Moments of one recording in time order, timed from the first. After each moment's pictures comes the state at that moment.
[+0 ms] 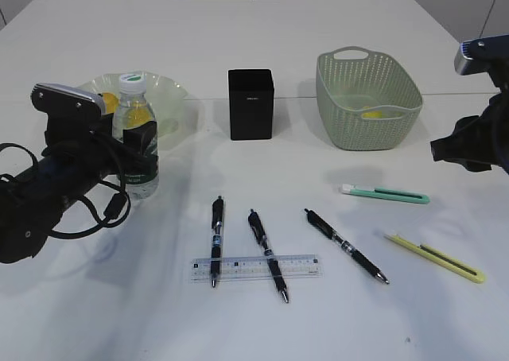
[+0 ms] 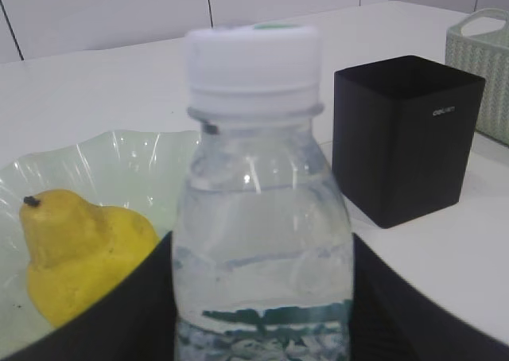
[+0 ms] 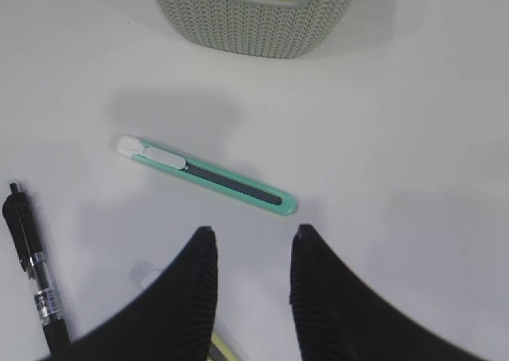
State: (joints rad) left arm -0.32 2.06 -0.74 -0.03 -1.11 0.06; right arm 0.11 1.46 -0.83 -0.19 0.31 0.11
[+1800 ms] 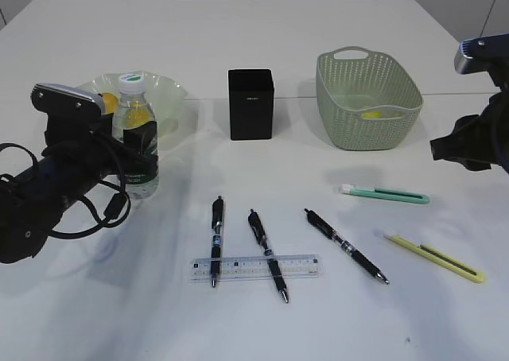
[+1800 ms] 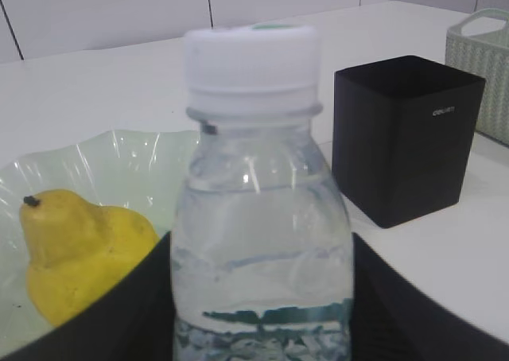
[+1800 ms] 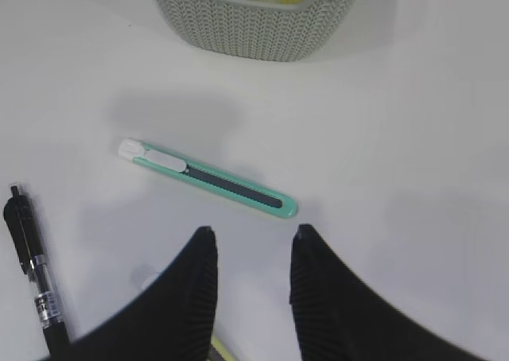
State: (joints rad) left arm -0.32 2.06 -0.74 -0.03 -1.11 0.06; right arm 0.11 1.46 -0.83 -0.19 0.30 0.11
